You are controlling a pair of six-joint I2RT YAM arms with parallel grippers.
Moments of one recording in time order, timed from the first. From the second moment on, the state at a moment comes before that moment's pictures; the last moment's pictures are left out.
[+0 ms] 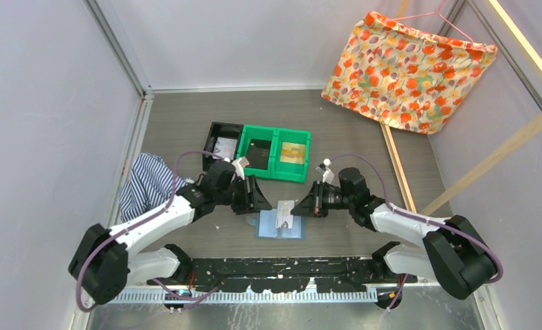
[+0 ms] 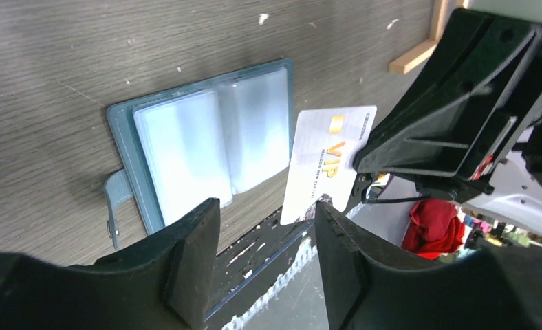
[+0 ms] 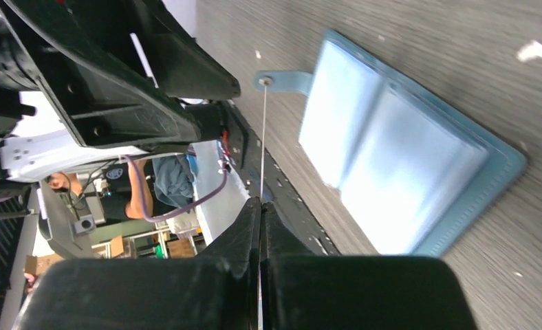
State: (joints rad) left arm -0.67 1.17 0.62 -0.21 0.39 -0.88; right arm 0.53 1.20 0.32 0.35 -0.75 0.98
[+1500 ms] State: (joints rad) left arm -0.66 1.08 0.36 0.45 0.60 -1.19; right arm 0.59 1.24 0.46 0.40 -0.84 1.05
